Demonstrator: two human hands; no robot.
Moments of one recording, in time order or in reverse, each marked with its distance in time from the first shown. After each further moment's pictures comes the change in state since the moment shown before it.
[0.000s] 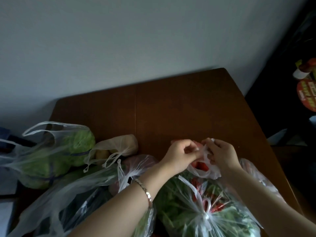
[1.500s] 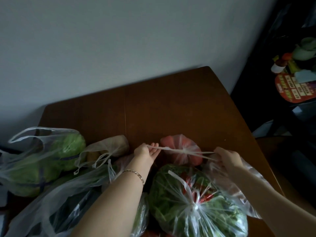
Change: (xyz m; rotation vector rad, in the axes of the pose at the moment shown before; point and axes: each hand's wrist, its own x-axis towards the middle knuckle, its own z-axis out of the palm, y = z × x) left_hand 0.042 -0.059 -0.028 -1.136 0.654 -0.618; right_hand 0.014 0.050 -0.051 0.067 0.148 0.286
